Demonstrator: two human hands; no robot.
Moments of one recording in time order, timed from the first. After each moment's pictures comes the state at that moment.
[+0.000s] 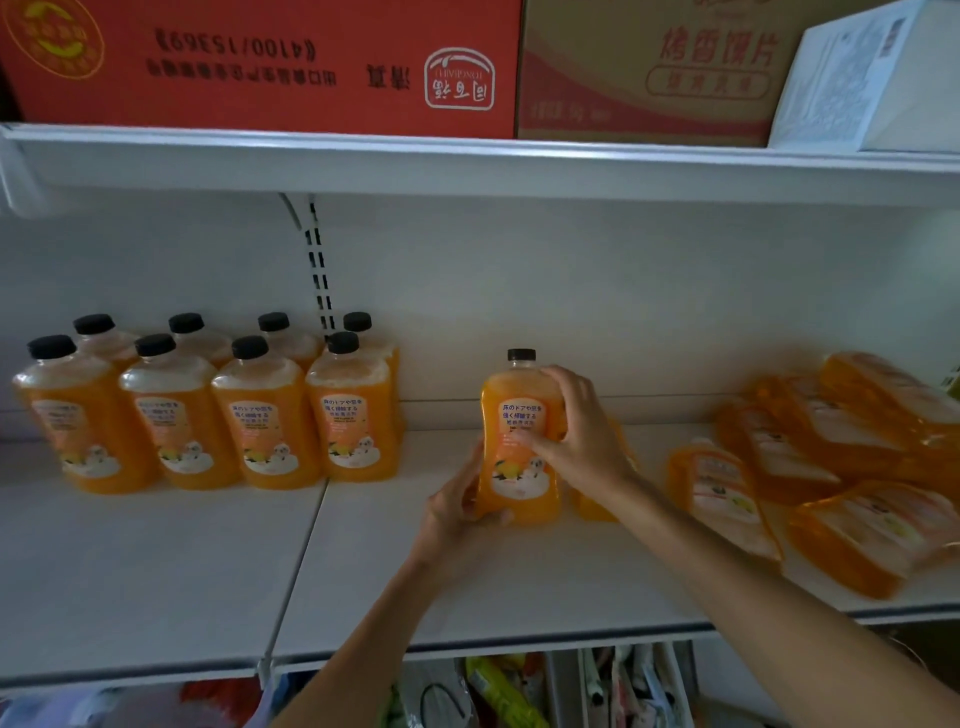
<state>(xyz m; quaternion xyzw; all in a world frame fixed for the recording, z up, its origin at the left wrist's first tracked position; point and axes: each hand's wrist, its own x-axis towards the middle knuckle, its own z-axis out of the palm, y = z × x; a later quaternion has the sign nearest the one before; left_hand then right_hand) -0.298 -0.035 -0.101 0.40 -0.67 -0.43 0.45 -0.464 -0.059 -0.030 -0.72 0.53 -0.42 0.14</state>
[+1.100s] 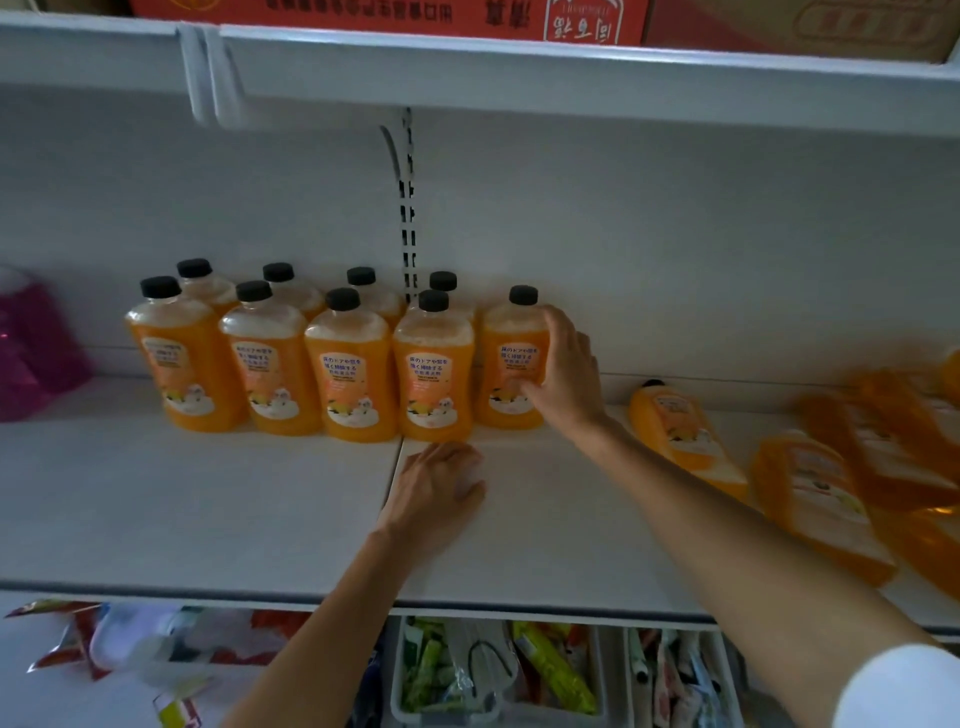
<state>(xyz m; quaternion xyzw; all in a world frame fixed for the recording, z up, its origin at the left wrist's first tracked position) -0.206 -0.023 -0.089 0.57 -0.78 -0.08 0.24 -0.372 -0.116 -0.039 -0.74 0.55 -0.39 0.02</state>
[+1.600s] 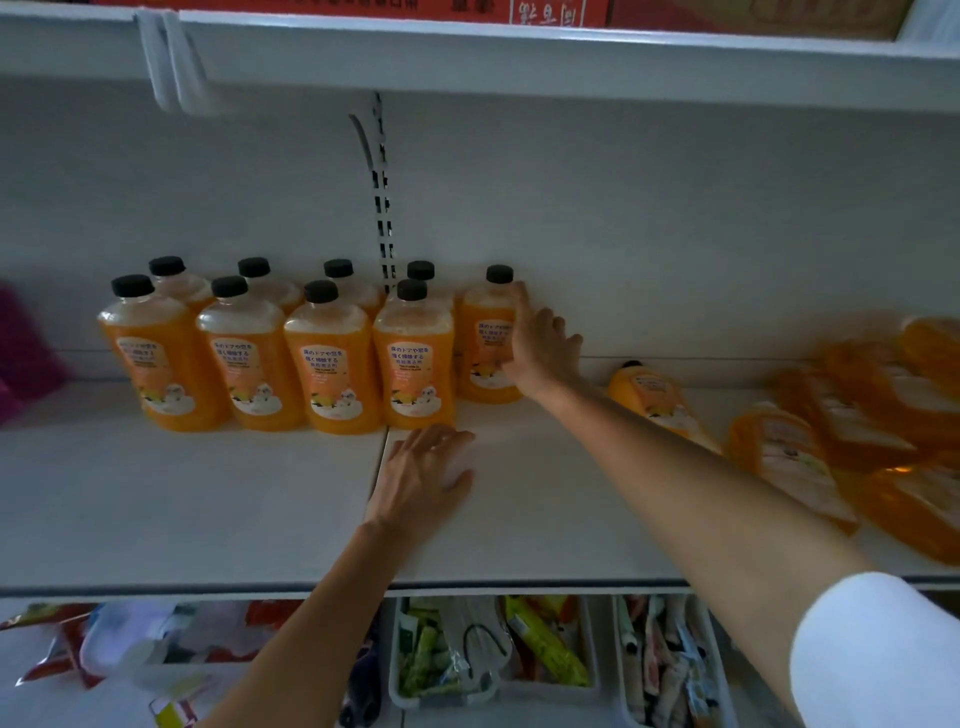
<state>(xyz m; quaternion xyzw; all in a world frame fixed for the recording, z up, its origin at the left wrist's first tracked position) -0.206 -0.021 -0.095 0.56 -0.79 -0.03 0.26 -0.357 -0.114 -0.016 -0.72 0.66 -0.21 -0.03</state>
